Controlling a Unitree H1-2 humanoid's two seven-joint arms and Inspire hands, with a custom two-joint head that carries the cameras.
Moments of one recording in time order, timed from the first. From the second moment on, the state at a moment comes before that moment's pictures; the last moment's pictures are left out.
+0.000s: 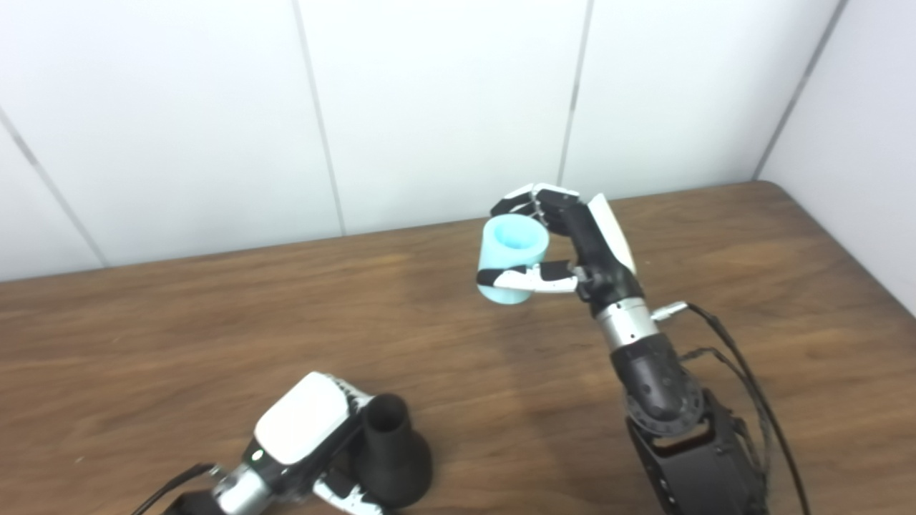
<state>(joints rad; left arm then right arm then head) -0.33 0.47 -0.66 0.22 0.84 -0.48 0.23 -0.25 -0.15 0.06 -0.30 -0.34 0.11 -0.05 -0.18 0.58</state>
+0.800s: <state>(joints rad) -0.33 0.42 -0.62 0.23 0.86 -0.48 0.19 -0.18 -0.07 0.17 -0.46 -0.26 0.11 0.10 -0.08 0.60</state>
